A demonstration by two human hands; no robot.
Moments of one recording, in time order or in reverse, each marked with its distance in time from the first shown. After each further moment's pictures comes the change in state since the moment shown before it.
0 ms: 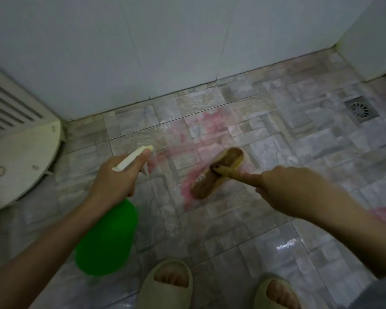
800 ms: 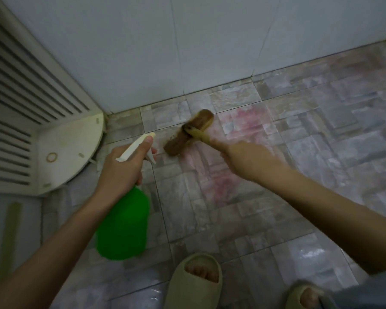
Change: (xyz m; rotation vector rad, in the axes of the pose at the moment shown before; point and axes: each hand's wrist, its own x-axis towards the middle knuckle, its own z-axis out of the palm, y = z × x) left_hand -0.007 -0.015 -0.052 -0.025 0.113 -0.027; right_hand 0.102 -0.083 -0.019 0.132 0.250 -0.111
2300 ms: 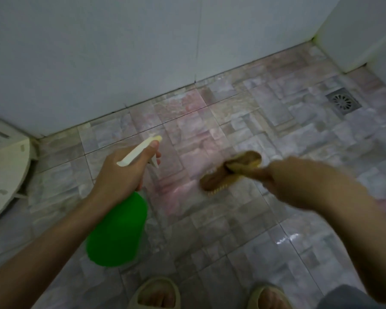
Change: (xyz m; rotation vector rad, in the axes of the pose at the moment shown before) left_hand 0.008 0.070 0.103 -0.016 -0.196 0.143; right_hand -0.114 0.120 -0.027 0.052 -0.259 0.289
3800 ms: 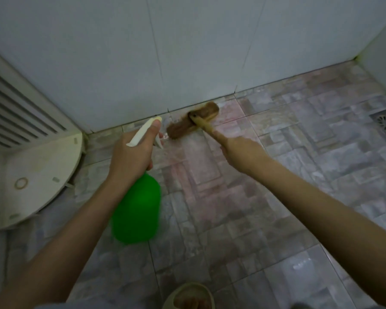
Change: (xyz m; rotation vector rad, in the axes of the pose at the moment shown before) left_hand 0.032 -0.033 -0.067 -0.083 0.240 -0.045; right_hand 0.137 -0.116 0.003 0.014 0.361 -0.182
